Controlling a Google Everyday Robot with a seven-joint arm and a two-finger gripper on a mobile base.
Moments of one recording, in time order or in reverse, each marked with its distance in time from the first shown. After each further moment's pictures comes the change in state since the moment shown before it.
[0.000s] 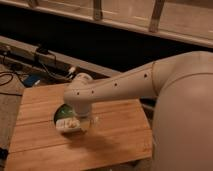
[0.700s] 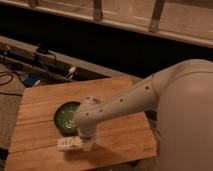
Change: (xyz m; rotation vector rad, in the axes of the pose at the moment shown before) arm 0.012 0.086 0.047 -0.074 -0.103 0.069
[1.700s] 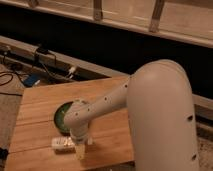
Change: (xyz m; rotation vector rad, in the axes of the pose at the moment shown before) arm -0.042 0.002 0.070 -0.127 0.005 -0.076
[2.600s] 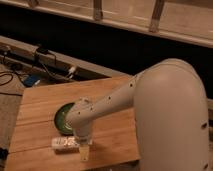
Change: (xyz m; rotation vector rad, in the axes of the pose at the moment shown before) arm 0.022 0.021 -0.020 -0.027 0.054 0.034
